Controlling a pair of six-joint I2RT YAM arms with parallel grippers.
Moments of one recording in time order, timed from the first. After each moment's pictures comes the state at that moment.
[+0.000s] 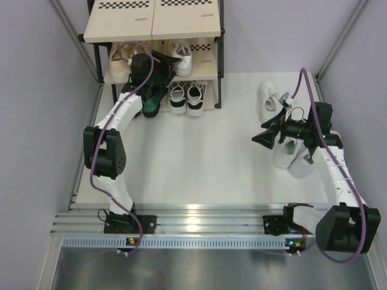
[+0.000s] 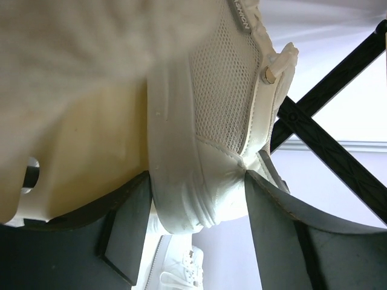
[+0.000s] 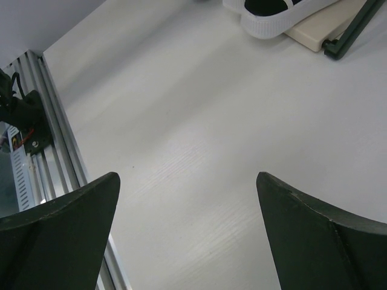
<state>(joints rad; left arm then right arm) -0.19 1.89 1.62 0.06 0.22 -1.25 -0.08 1.11 0.89 -0.39 -1.09 -0.24</state>
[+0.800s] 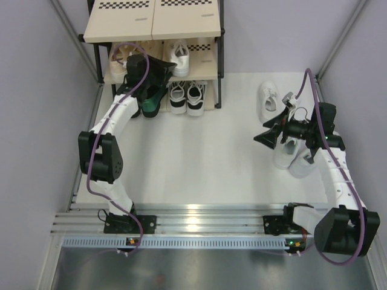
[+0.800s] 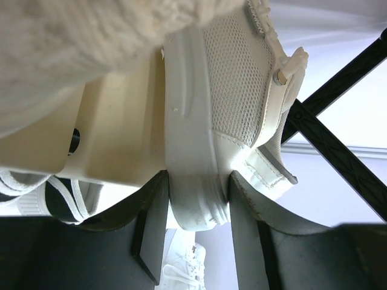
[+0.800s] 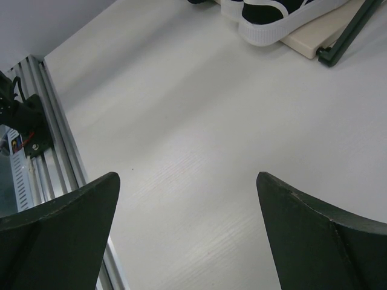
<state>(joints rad) -0.17 1.83 1.59 -0.01 0.21 -1.25 -0.11 1.09 0.89 -0.38 -1.12 -0.23</state>
